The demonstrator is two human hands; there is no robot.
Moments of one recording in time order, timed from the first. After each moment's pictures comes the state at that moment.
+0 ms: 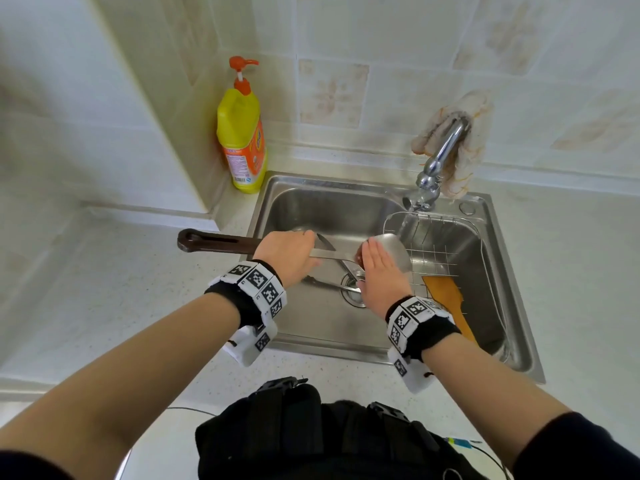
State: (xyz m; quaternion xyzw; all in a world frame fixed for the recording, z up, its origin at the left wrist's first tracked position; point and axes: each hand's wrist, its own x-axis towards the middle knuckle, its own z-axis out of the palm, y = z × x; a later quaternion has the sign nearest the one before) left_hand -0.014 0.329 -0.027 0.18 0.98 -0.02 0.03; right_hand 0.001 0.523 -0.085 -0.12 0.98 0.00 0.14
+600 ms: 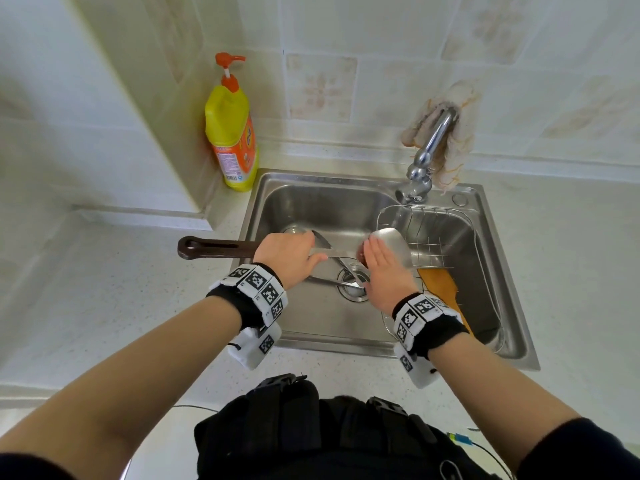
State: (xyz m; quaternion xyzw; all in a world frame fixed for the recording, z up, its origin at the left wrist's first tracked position) left_hand -0.010 0.332 -0.027 0.14 0.99 -0.01 0.02; right_hand -0.003 0.530 -0.082 -0.14 0.98 0.02 0.12
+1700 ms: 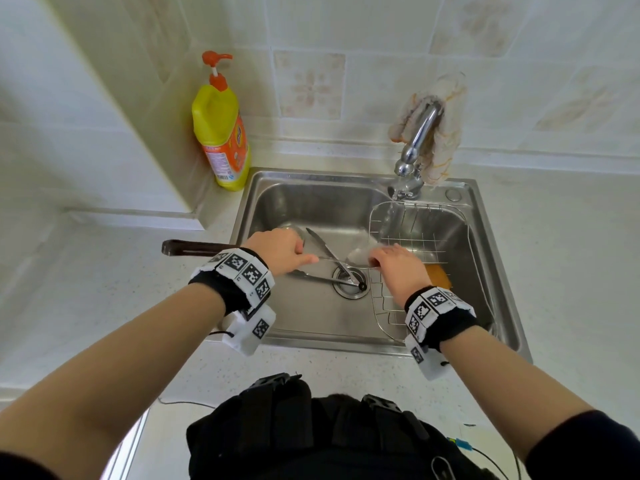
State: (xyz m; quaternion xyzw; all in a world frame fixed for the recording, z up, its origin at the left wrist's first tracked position) left_hand -0.023 0.308 -0.015 0.09 0.98 0.06 0.19; right_hand -0.016 0.541 -0.057 -0.18 0.98 -0.03 0.07
